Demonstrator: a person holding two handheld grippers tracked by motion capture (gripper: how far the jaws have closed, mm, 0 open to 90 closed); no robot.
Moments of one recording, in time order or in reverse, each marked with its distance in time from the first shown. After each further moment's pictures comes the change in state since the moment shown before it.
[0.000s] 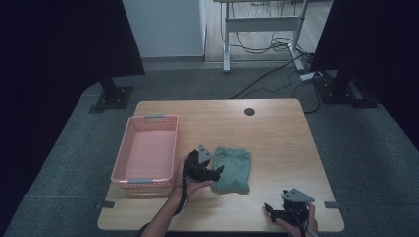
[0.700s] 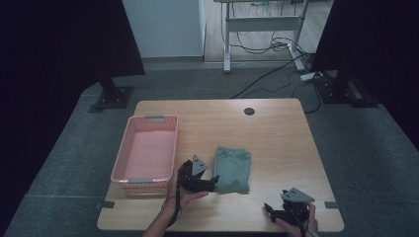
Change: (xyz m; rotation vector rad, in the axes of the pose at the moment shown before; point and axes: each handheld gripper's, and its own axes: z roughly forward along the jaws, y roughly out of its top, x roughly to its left) left arm -0.009 -0.025 -0.026 0.016 0.015 0.024; right arm 0.000 0.000 0.000 0.002 0.002 -0.001
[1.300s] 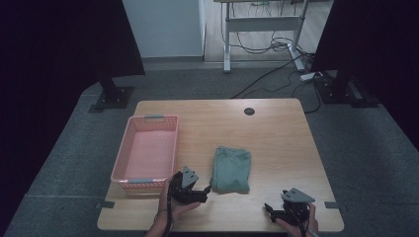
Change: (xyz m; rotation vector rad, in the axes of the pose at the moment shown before) left arm -0.002 -0.032 -0.021 0.005 0.012 -0.045; right arm 0.000 0.000 0.000 0.000 0.001 0.000
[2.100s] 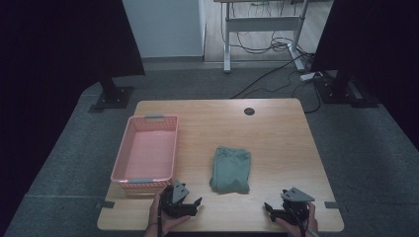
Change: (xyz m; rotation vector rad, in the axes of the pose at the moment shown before) left arm 0.004 -0.051 -0.017 0.016 0.015 0.013; right arm 0.000 0.001 0.001 0.000 -0.005 0.005
